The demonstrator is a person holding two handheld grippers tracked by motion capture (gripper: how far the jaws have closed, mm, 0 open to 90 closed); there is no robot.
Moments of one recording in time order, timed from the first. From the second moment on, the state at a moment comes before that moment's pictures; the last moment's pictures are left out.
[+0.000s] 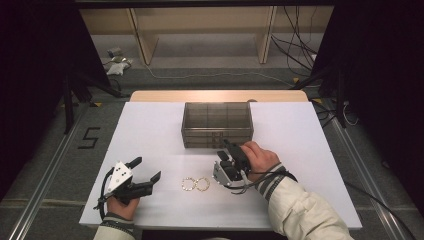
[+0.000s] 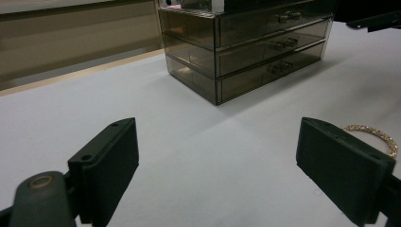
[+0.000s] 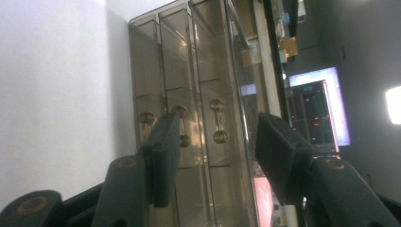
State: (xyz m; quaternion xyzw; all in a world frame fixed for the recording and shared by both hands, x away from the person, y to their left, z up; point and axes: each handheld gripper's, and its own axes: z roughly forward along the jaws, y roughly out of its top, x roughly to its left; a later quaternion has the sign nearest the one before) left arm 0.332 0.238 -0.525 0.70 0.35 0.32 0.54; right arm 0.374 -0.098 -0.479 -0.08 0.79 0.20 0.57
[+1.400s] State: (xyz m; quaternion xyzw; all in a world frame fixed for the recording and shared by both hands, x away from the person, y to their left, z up) left arm 0.333 0.239 -0.525 0.70 0.35 0.32 0.54; right arm 0.390 -0.084 -0.519 -0.12 0.74 0.12 0.65
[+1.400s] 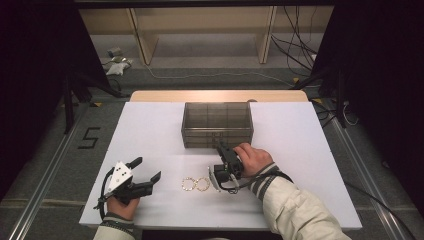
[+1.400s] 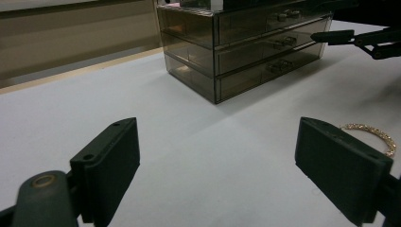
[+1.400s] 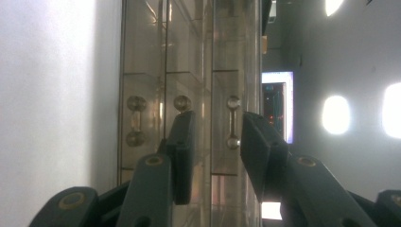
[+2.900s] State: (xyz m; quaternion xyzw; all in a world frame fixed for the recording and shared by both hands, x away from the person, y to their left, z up) left arm 0.333 0.239 -0.525 0.70 0.35 0.31 0.54; right arm 0.417 -0.078 -0.540 -0.10 0.76 0.07 0.64
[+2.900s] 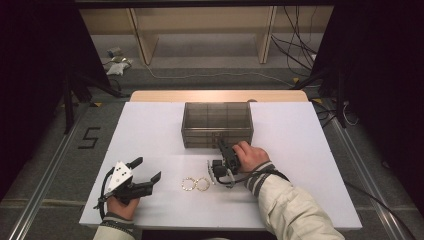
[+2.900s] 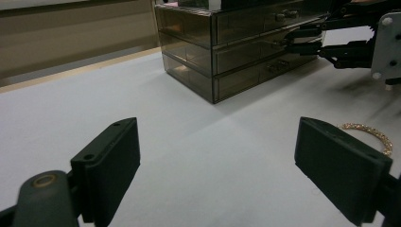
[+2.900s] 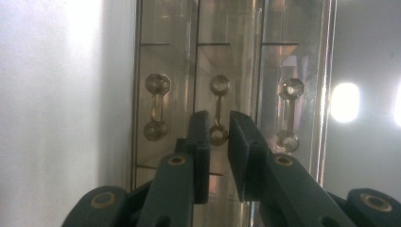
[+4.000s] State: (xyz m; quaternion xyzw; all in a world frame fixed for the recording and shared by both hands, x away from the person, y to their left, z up) left arm 0.333 0.238 -0.525 0.70 0.35 0.31 0.54; right arm 0.390 -0.084 -0.511 -0.06 0.80 0.13 0.58
